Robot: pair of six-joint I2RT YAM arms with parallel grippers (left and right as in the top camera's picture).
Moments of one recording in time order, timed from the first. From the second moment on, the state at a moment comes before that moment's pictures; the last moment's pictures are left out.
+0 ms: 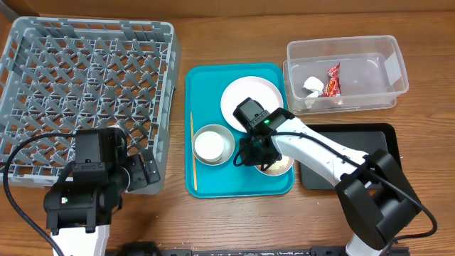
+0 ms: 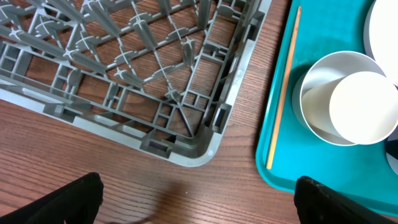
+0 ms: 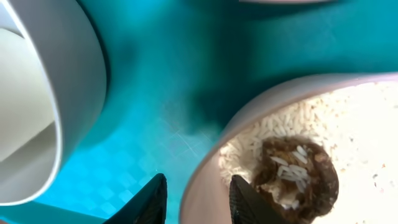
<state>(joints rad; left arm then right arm) 0.04 0.93 1.06 -1.26 -0.05 -0.26 0.68 1.86 1.23 -0.83 -0.14 0.56</state>
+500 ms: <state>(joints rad) 0.04 0.93 1.06 -1.26 -0.05 -0.26 0.68 1.85 1.21 -0.83 -0.14 0.56</state>
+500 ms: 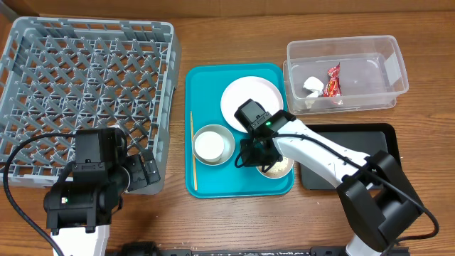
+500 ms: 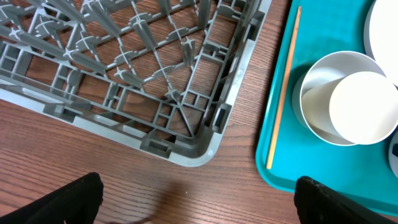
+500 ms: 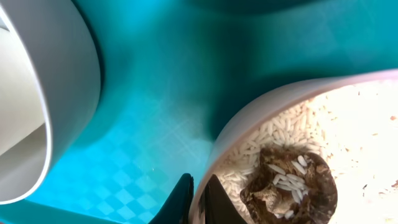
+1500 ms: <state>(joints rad) 0.04 0.93 1.06 -1.26 -0.05 -0.26 0.22 1.75 1.40 -1.06 -0.42 0.48</state>
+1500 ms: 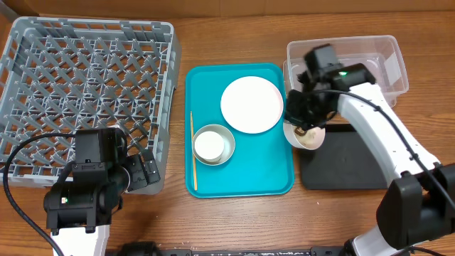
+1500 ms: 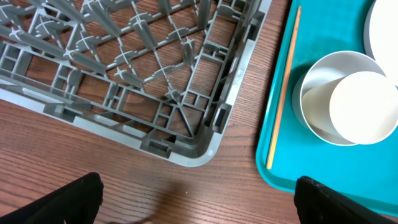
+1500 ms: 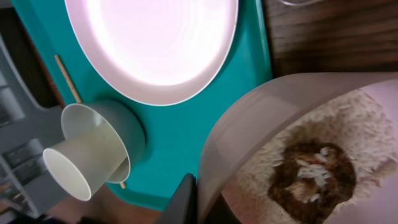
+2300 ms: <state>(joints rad) 0.04 0.93 1.06 -1.26 -0.05 -0.26 -0.42 1.75 1.04 -1.03 -1.14 0.00</state>
